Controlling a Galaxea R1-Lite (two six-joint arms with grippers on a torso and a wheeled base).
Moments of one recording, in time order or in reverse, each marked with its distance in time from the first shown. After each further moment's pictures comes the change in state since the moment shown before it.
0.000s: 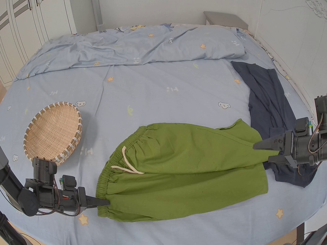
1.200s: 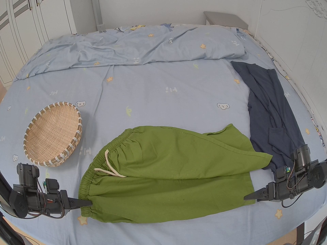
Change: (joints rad) left arm 0.240 -0.049 0.100 0.009 -0.077 0.171; right arm -0.232 0.387 0.394 -0.342 0.271 -0.384
